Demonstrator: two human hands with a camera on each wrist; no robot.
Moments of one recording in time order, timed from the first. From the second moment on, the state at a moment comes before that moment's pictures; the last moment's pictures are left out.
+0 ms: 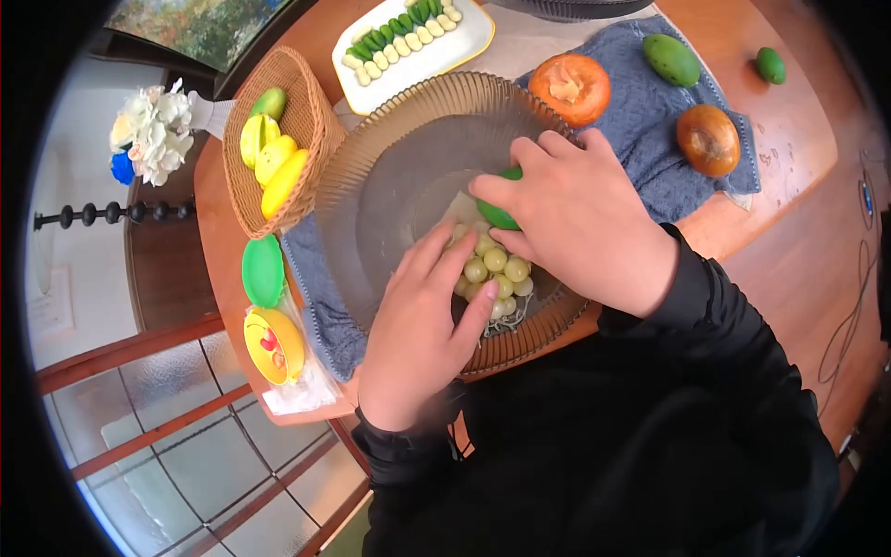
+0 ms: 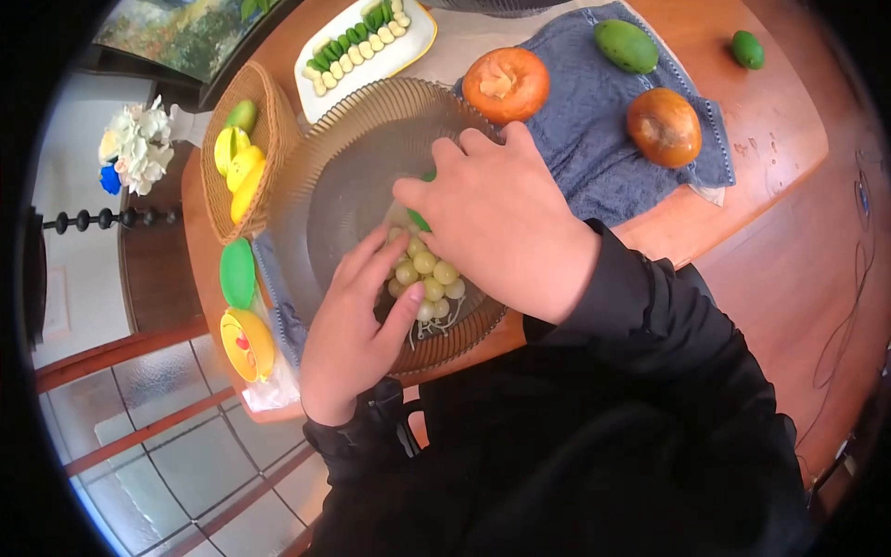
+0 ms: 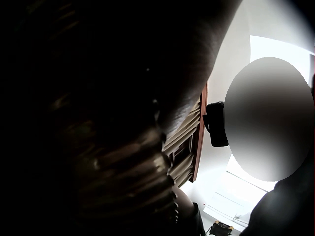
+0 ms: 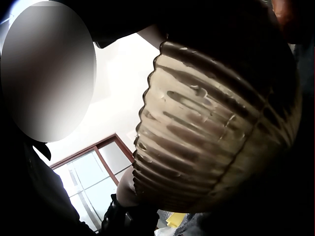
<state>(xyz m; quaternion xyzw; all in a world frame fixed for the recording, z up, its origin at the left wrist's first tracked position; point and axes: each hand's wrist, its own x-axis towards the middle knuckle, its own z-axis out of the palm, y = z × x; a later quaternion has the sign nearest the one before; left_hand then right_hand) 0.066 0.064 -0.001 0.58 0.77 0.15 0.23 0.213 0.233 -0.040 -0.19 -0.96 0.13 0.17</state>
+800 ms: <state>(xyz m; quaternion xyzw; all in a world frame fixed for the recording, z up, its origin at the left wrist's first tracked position) 0.065 0.067 0.002 0.58 0.77 0.16 0.24 0.212 0.237 -0.032 -0.15 -0.97 0.09 0.15</state>
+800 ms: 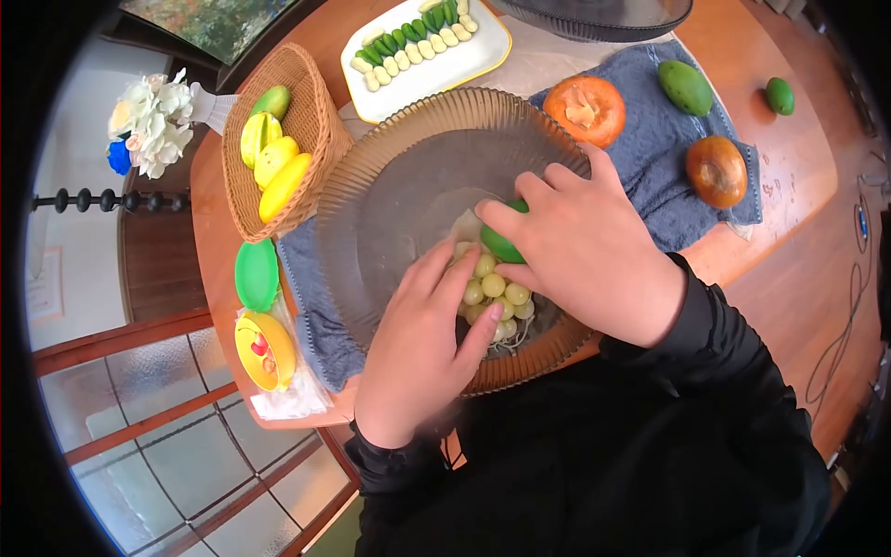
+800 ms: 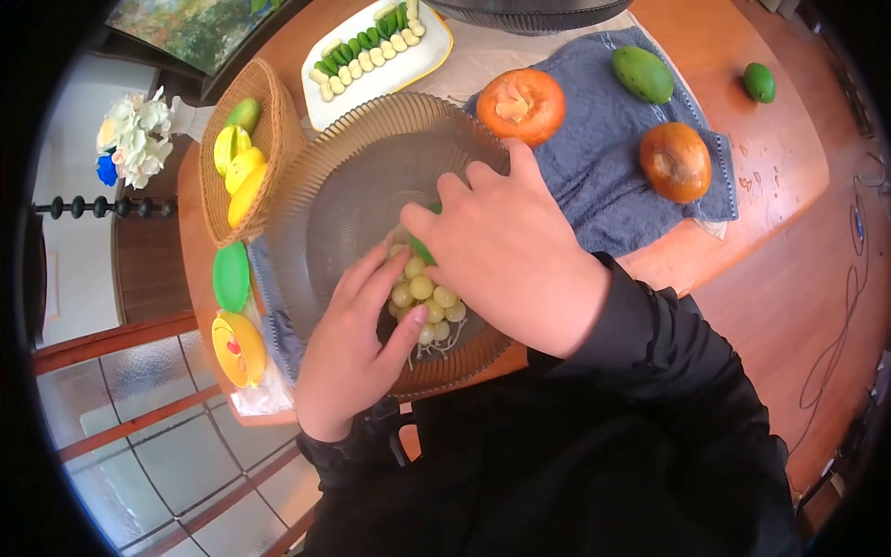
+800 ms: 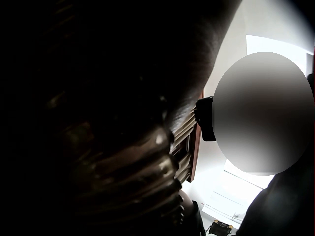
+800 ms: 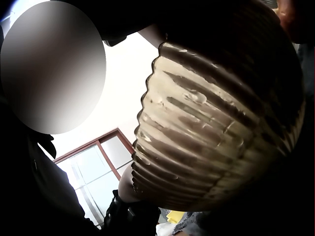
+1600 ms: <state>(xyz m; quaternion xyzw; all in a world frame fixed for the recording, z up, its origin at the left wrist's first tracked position) 0.062 0.067 -0.002 0.60 0.74 0.18 0.23 0.212 0.242 -0.022 -0.20 -0.95 0.20 0.11</state>
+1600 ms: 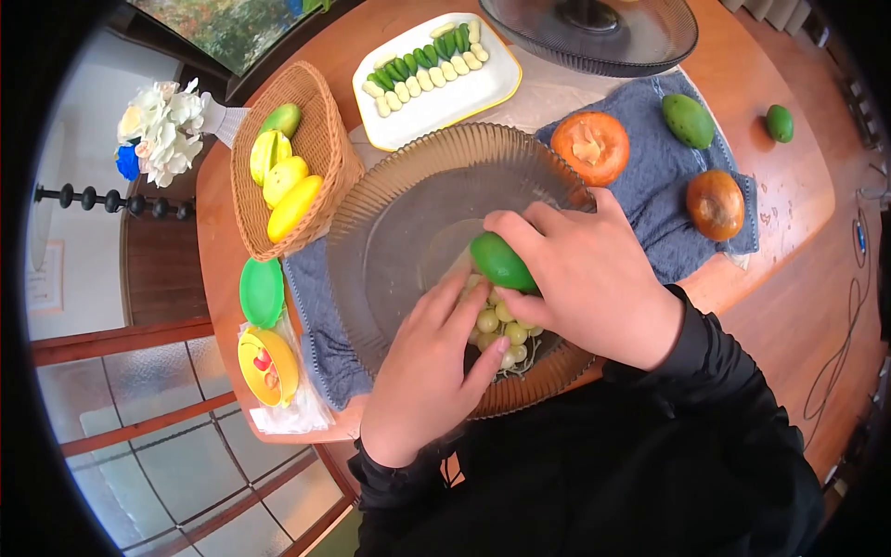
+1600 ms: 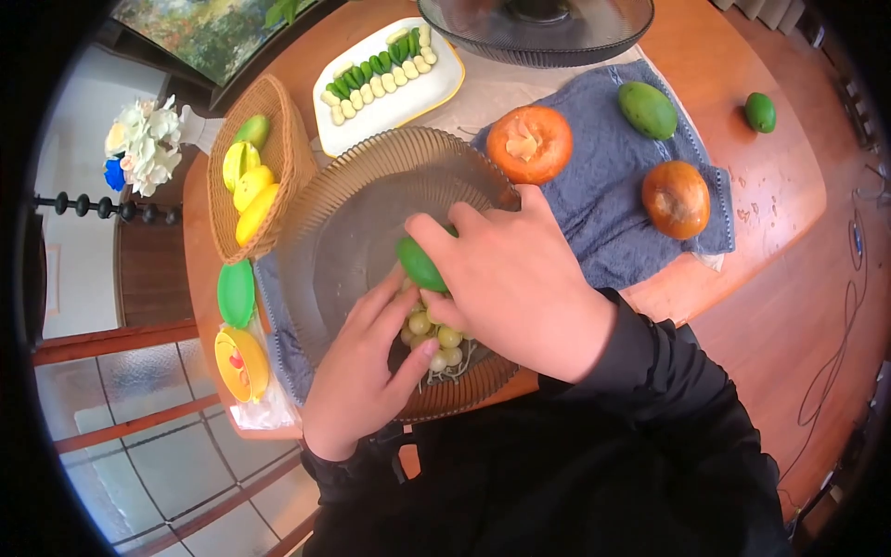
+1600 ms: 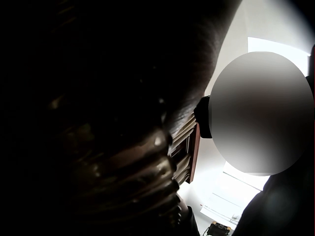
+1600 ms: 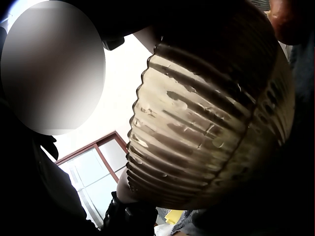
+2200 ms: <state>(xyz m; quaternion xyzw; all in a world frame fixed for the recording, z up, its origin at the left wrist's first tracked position) 0.063 0.067 0.001 0.56 0.76 0.20 0.28 0.213 0.249 -0.017 -0.17 -0.96 0.21 0.07</state>
